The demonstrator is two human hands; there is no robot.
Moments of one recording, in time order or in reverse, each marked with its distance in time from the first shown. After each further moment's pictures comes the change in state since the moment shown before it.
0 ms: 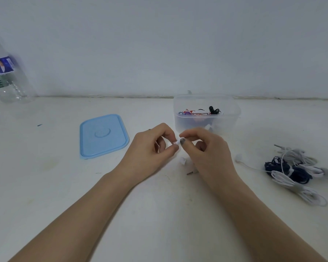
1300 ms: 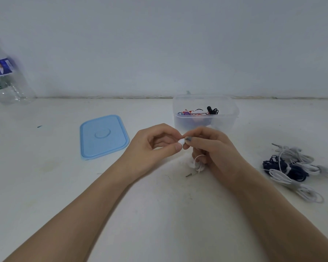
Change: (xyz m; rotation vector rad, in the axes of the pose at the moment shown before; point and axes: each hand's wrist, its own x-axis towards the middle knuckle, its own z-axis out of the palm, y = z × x) left_hand 0.001 0.003 -0.006 -0.495 -0.134 -0.026; right_hand 0.017 0.007 -0.021 0.461 -0.304 0.207
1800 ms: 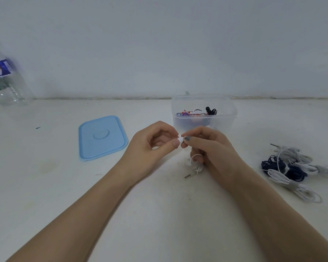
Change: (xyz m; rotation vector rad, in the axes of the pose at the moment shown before) left_hand 0.000 0.000 0.005 0.068 0.099 0.016; right_hand 0.002 0.003 0.002 0.050 0.047 -0.001
